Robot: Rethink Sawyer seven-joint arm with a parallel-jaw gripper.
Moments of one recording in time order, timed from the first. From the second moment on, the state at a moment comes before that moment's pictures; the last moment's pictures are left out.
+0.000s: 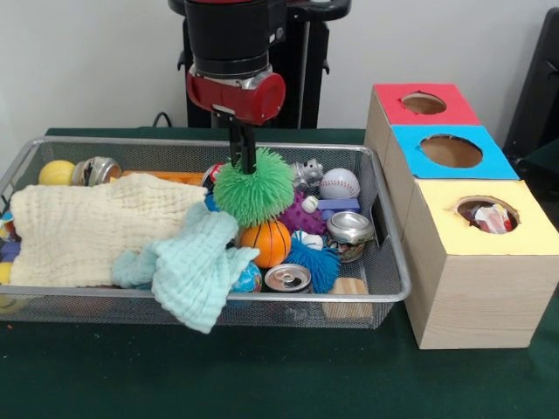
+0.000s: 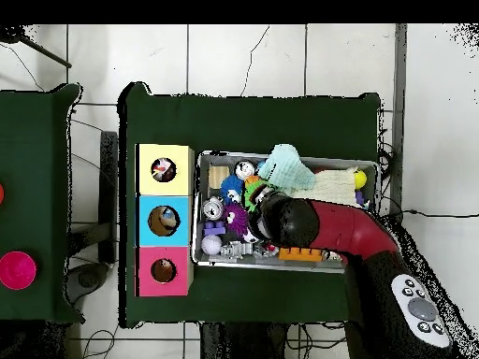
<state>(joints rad) -0.57 -0.74 0.28 1.77 -0.25 0.51 2.29</state>
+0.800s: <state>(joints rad) -0.39 -0.75 0.25 1.78 -0.25 0.47 2.30</state>
